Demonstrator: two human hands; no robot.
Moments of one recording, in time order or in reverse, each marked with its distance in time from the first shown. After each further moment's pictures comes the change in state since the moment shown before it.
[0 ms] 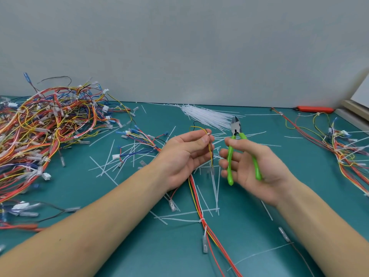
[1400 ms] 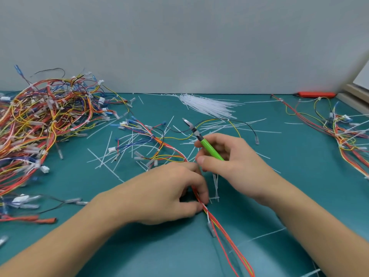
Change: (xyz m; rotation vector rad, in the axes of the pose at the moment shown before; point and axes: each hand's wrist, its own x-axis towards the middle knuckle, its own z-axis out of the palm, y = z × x) left_hand -0.087 0.014 -0.017 1.599 -0.511 0.256; right_hand -0.023 0.020 0.033 -0.767 -0.039 -0.317
